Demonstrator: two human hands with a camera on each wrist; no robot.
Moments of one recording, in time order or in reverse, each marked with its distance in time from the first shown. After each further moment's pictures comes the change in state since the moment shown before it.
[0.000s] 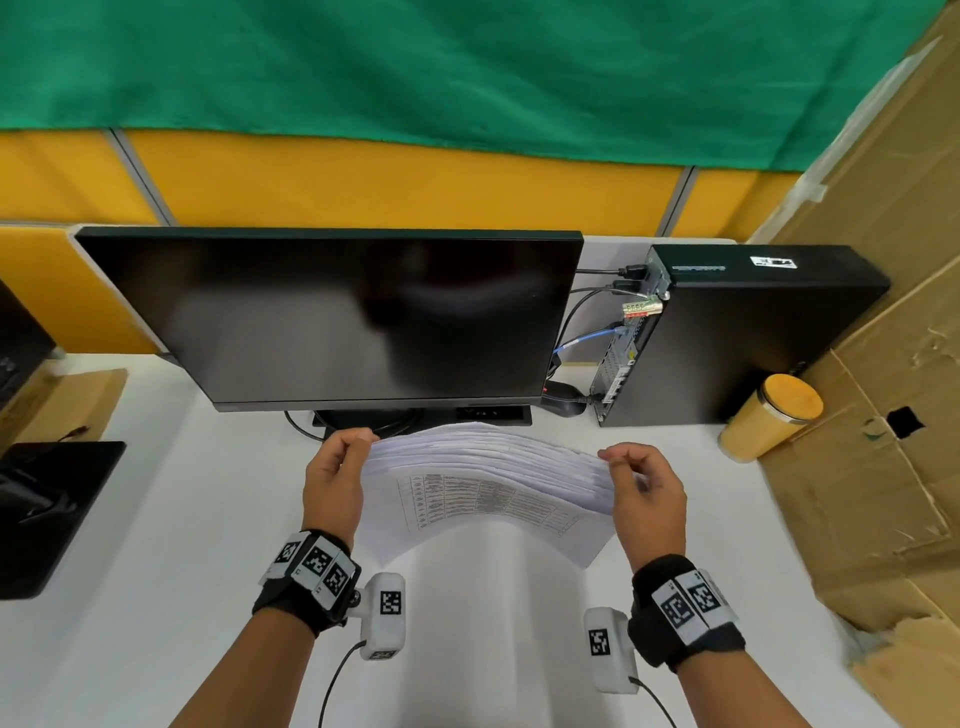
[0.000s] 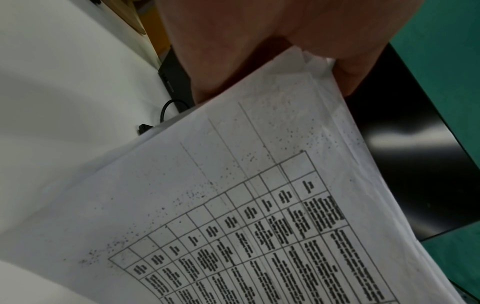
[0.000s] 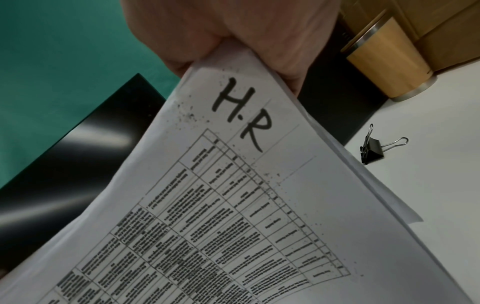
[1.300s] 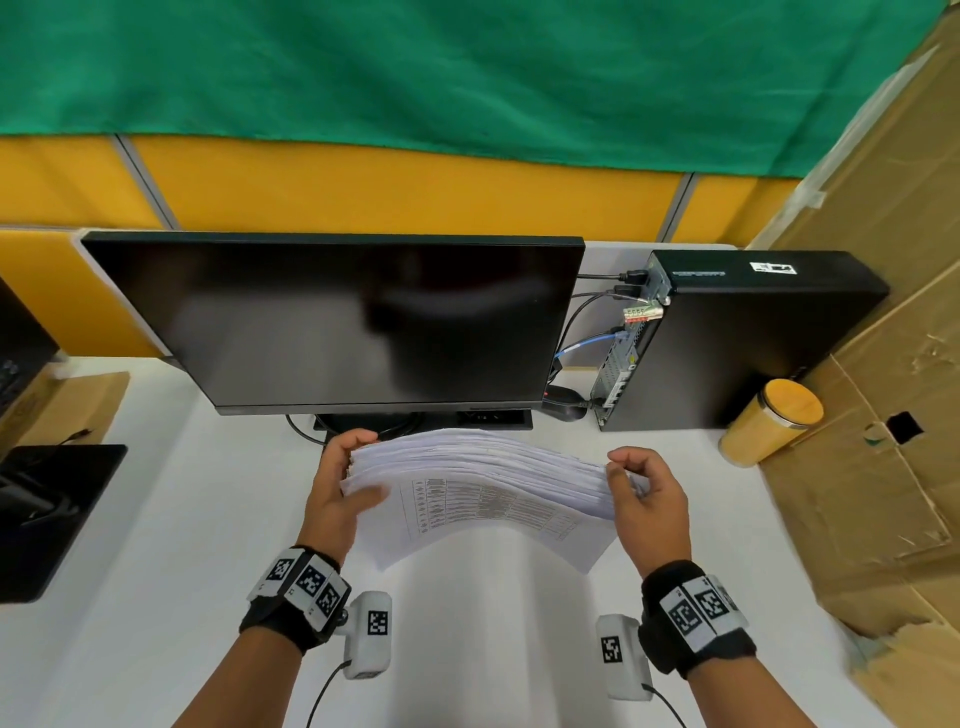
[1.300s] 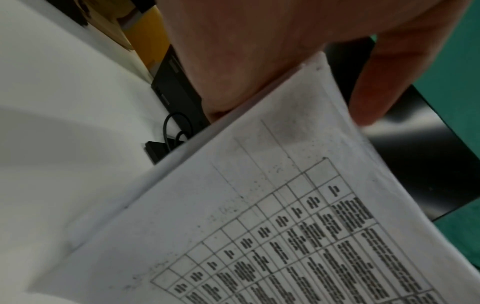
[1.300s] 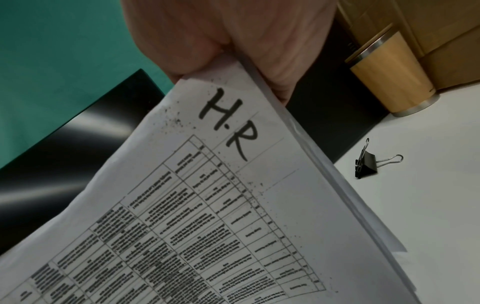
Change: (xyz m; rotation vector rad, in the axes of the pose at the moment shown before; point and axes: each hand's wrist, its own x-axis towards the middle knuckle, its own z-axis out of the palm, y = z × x) left_hand -0.007 -0.005 -0.018 -0.141 -0.295 0.039; right_hand 0.001 -0.002 -0.007 -0.072 -0.070 -0.050
